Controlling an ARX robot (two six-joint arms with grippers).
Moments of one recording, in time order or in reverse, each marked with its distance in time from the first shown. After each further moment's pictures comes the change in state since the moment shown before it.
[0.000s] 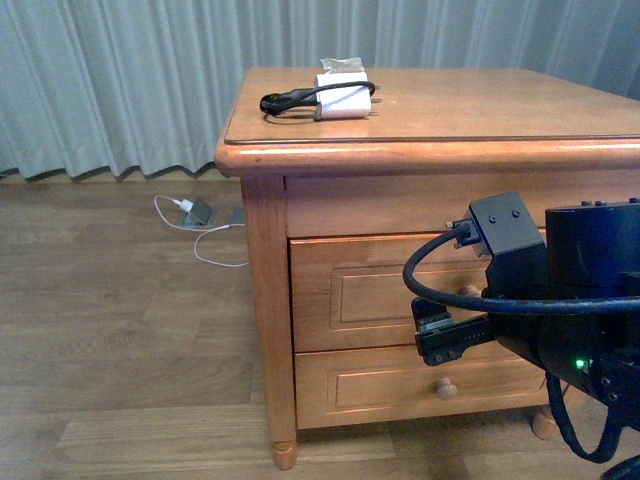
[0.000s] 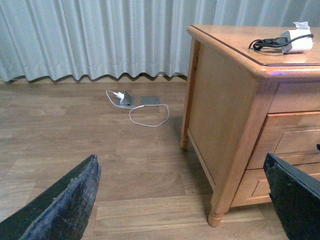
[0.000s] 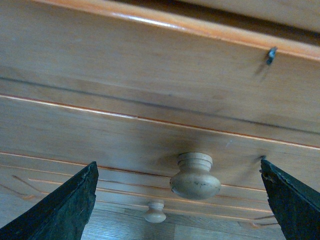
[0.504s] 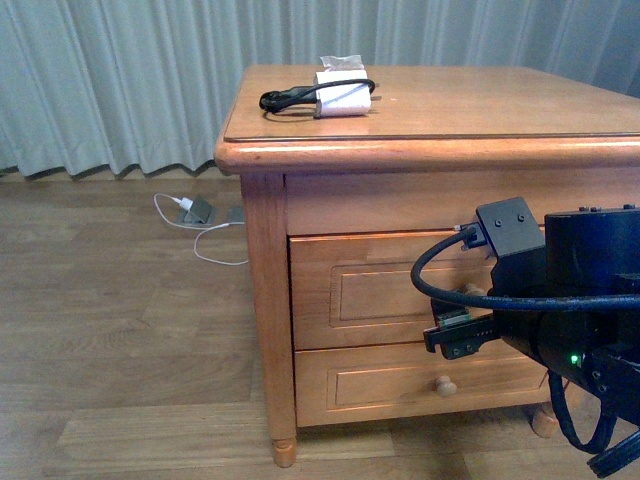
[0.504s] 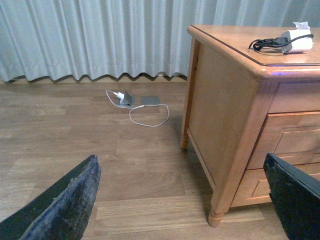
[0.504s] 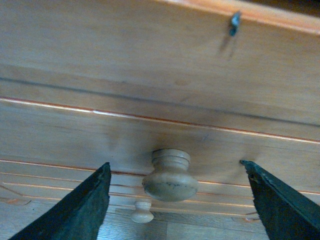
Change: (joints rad) left arm 0.000 0.000 0.000 0.000 0.000 0.000; right arm -0.019 0.031 0.023 0.003 0.014 -0.003
